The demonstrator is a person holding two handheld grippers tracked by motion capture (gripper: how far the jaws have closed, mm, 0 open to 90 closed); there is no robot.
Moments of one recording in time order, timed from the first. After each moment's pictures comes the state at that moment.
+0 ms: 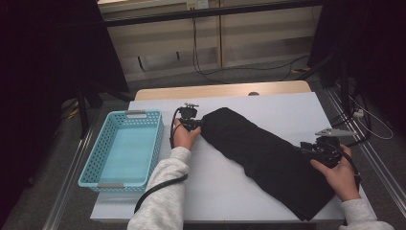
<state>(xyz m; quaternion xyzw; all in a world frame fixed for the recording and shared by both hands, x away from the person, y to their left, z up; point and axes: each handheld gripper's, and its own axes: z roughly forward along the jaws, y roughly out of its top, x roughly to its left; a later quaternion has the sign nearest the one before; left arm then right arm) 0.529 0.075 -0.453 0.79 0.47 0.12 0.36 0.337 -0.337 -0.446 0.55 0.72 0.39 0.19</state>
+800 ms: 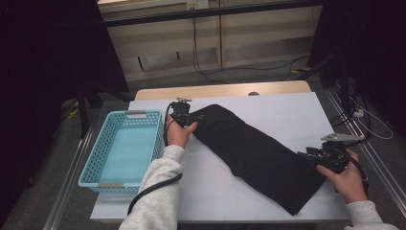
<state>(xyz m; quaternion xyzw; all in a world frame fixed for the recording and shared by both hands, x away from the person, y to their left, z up) 0.521 0.089 -0.427 0.78 0.47 0.15 0.38 0.322 -0.349 -0.450 0.55 0.72 0.38 0.17</state>
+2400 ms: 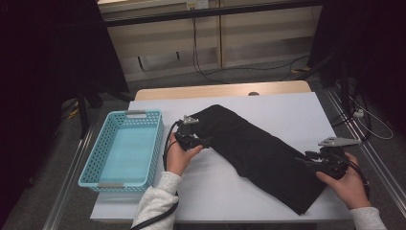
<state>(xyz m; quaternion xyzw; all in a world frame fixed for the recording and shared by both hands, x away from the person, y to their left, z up) 0.453 0.082 -0.439 0.81 0.41 0.13 0.40 0.308 -0.336 -0.444 0.52 0.75 0.37 0.17</state>
